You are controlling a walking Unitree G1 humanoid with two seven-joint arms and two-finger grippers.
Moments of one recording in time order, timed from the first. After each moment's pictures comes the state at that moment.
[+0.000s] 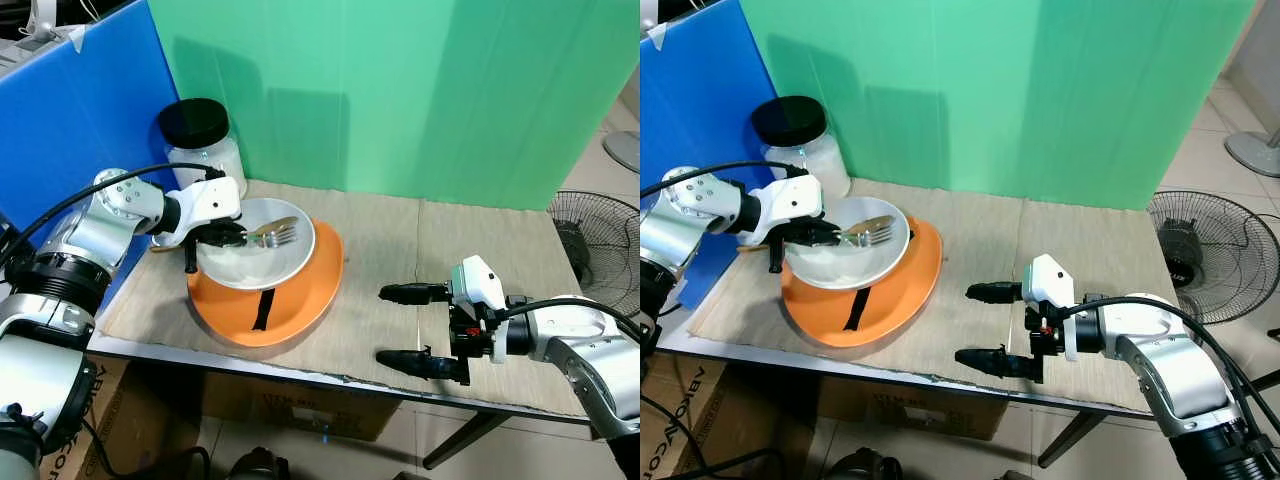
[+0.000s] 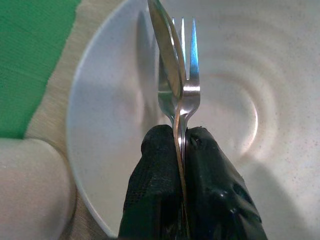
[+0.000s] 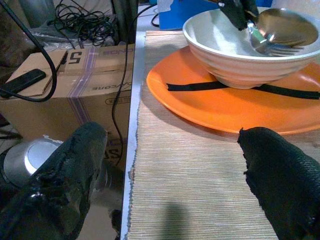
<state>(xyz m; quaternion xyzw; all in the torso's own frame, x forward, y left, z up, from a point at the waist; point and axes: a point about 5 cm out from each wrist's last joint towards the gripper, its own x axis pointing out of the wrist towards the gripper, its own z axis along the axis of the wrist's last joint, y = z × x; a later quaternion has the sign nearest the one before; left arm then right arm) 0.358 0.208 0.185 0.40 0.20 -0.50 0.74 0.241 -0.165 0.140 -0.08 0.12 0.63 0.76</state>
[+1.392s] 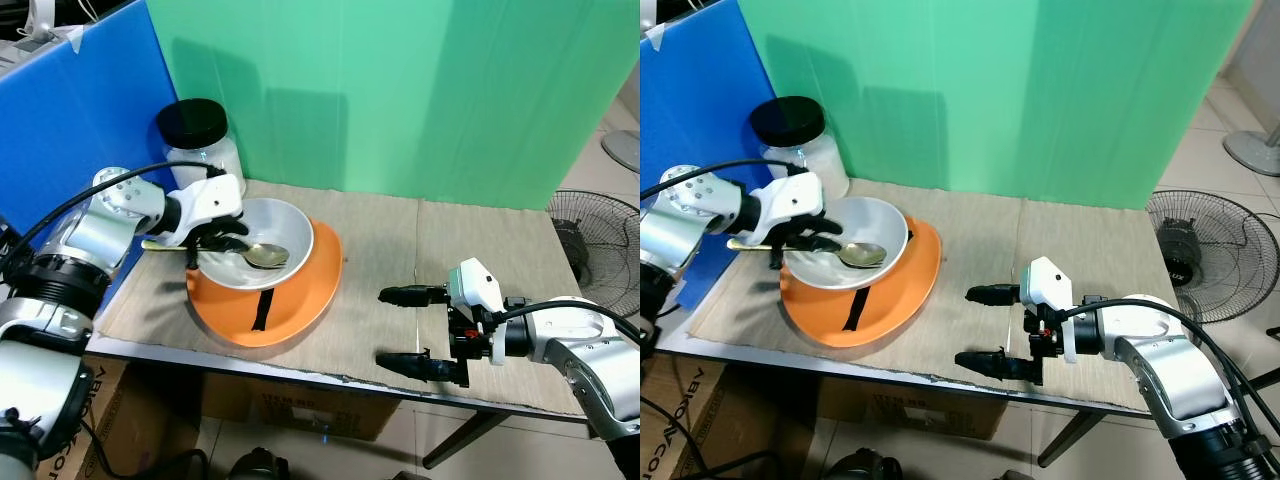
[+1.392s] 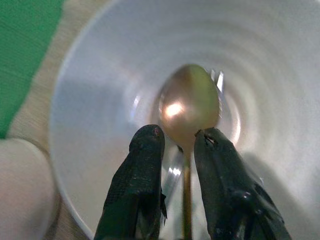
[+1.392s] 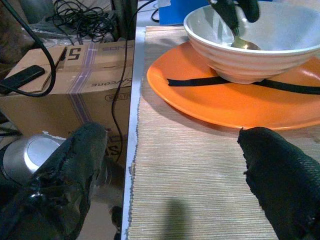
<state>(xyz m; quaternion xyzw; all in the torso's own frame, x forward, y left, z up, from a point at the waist) 0.352 0.209 0.184 0.39 0.23 -0.51 0.74 0.241 -0.165 0.138 -0.08 0.13 0.63 0.76</state>
